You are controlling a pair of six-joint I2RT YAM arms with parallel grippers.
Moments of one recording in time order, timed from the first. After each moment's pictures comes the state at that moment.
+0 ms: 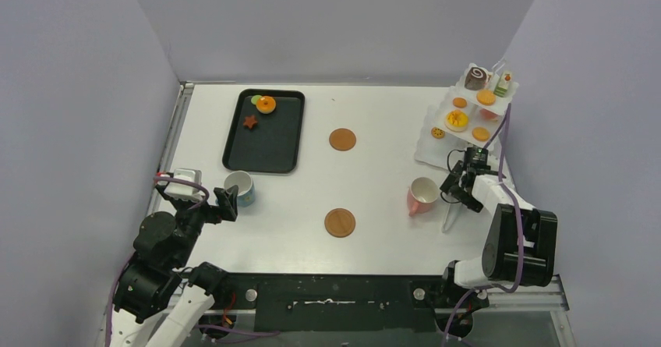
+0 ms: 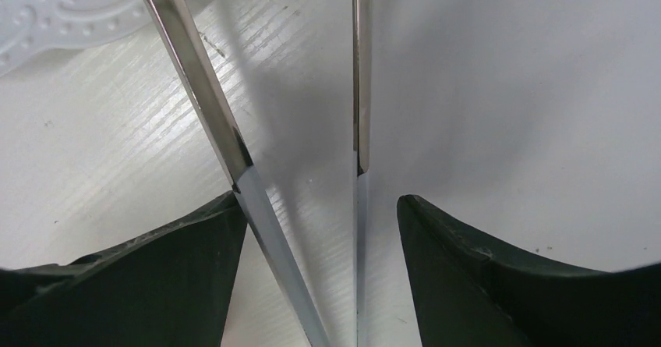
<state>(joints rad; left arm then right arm) -0.44 0.26 0.75 -0.63 -0.26 -0.12 -0.18 1.42 0.71 -0.42 0.22 0.43</state>
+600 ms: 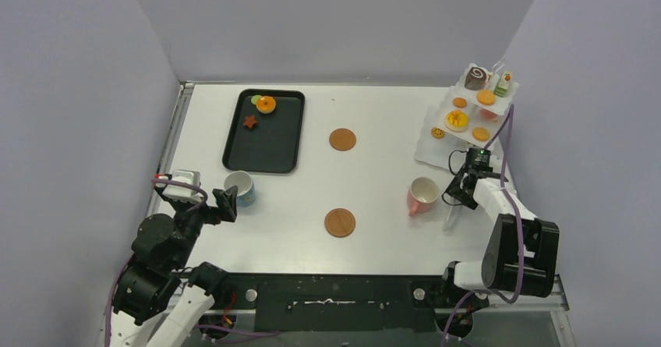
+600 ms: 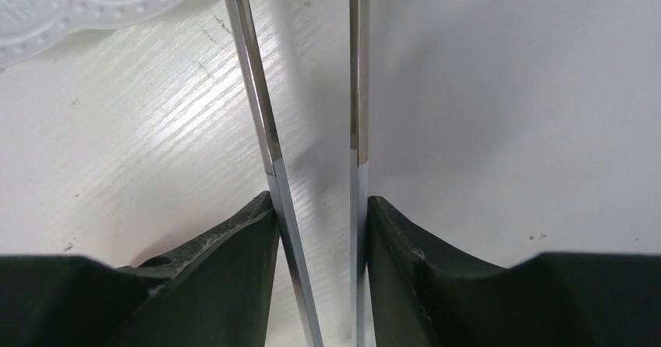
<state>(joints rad) -0.44 0.25 0.75 -0.63 -0.26 -0.12 -0.19 1.37 0.69 -0.42 0.19 0.42</state>
